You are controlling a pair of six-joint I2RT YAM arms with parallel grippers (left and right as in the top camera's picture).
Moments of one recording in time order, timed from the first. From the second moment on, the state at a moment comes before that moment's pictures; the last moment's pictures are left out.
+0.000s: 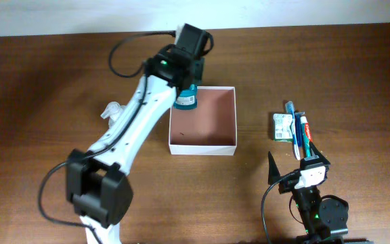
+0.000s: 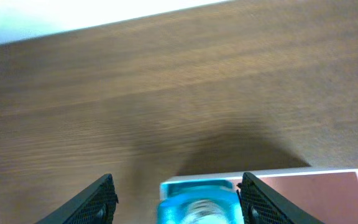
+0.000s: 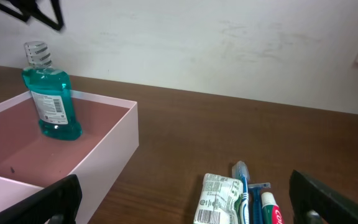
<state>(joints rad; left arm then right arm) -0.49 1.99 1.89 -0.81 -0.33 -0.22 0.09 0.01 0.01 -0.07 -0.08 -0.08</state>
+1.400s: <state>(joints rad) 0.03 1.82 1.91 -1.29 0.05 0.24 0.09 0.01 0.01 -0.07 -0.08 -0.08</state>
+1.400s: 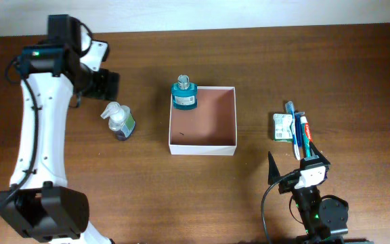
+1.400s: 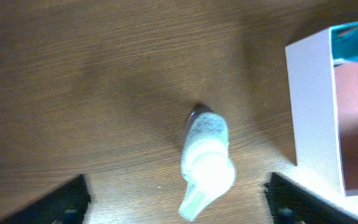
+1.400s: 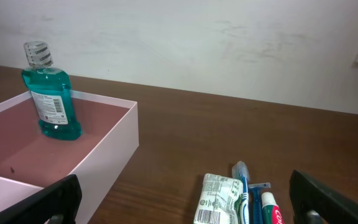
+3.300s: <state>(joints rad) -0.05 1.96 1.79 -1.28 0.07 0.26 0.09 0.01 0.01 -0.07 -0.08 -0.08</state>
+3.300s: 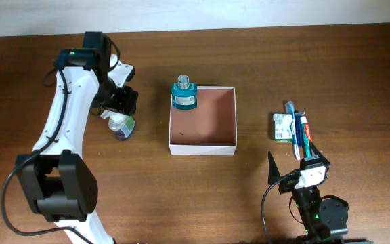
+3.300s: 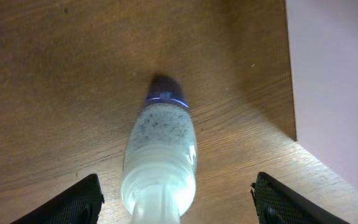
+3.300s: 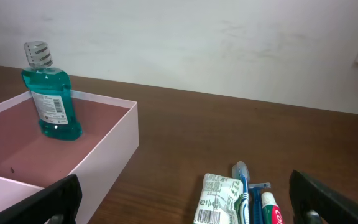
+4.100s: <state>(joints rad) -0.04 1.96 1.78 -1.27 0.04 0.24 0.09 0.01 0.01 -0.07 -0.08 -0.08</state>
